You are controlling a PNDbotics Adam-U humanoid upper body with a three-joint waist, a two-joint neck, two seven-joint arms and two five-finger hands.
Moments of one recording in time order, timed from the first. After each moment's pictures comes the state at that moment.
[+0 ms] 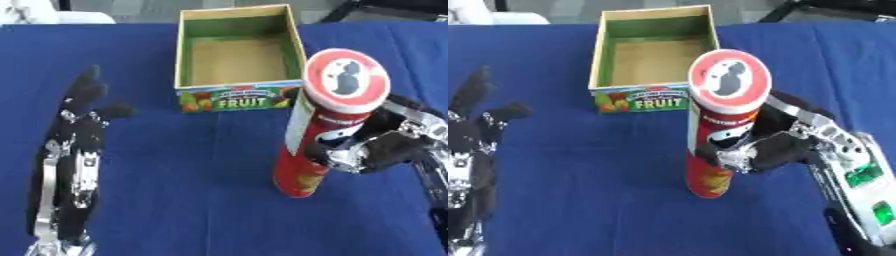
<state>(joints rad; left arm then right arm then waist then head) -0.30 0.26 -0.40 -1.98 -0.04 -0.26 0.34 -0.41 -0.40 0.07 -1.98 -0.17 0.38 0.54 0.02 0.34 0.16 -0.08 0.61</state>
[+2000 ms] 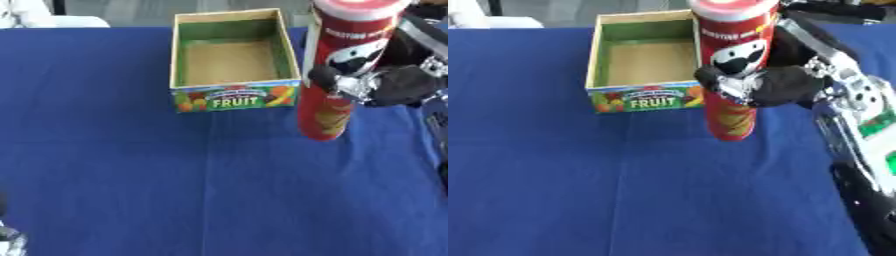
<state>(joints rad) -0.20 0.32 -0.18 -1.98 -0.18 -0.35 0.71 -0.58 -0.56 0.07 -1.98 -0.37 0.34 0.26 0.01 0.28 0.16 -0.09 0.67</state>
